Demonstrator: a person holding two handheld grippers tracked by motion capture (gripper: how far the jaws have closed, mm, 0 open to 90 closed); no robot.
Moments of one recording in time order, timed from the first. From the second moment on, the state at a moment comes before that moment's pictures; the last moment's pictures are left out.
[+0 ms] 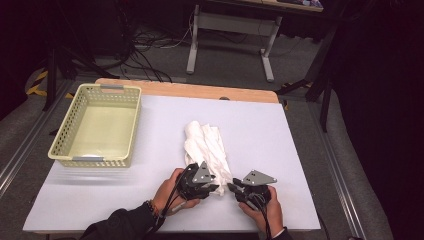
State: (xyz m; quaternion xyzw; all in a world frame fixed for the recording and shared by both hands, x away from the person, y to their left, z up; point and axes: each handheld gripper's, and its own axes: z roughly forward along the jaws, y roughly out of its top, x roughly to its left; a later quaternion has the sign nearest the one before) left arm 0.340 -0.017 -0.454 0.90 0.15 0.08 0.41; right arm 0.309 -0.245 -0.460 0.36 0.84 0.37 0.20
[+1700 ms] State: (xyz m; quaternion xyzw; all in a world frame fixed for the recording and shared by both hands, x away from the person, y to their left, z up) left arm 0.335 0.002 -0.462 0.90 0.11 0.07 0.41; right arm 0.490 -0.180 -0.441 0.37 0.84 0.35 0.20
